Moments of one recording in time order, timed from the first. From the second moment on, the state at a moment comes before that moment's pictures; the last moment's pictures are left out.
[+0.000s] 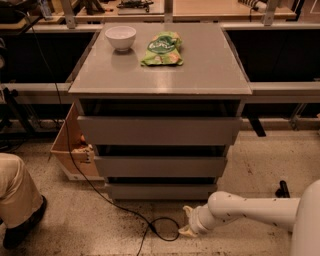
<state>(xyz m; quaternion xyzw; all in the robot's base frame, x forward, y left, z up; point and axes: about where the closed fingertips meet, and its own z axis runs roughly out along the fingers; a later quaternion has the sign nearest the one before) 0.453 -0.099 0.335 -0.62 0.74 0.20 0.17</state>
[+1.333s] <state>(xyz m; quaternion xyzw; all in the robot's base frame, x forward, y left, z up) 0.564 -0.089 0.248 -0.58 0.73 0.20 0.29</state>
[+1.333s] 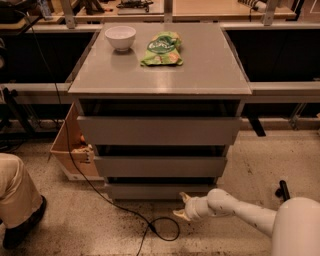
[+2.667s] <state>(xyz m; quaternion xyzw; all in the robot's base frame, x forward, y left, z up) 0.677 -0.078 0.207 -0.56 0.74 0.17 0.34</state>
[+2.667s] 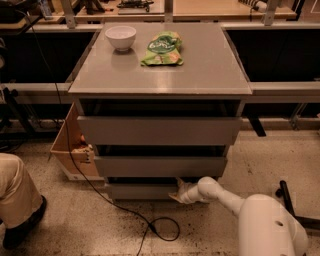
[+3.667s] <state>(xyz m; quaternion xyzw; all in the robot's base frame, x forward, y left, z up) 0.664 -0.062 0.177 -0.59 0.74 0.18 0.29</state>
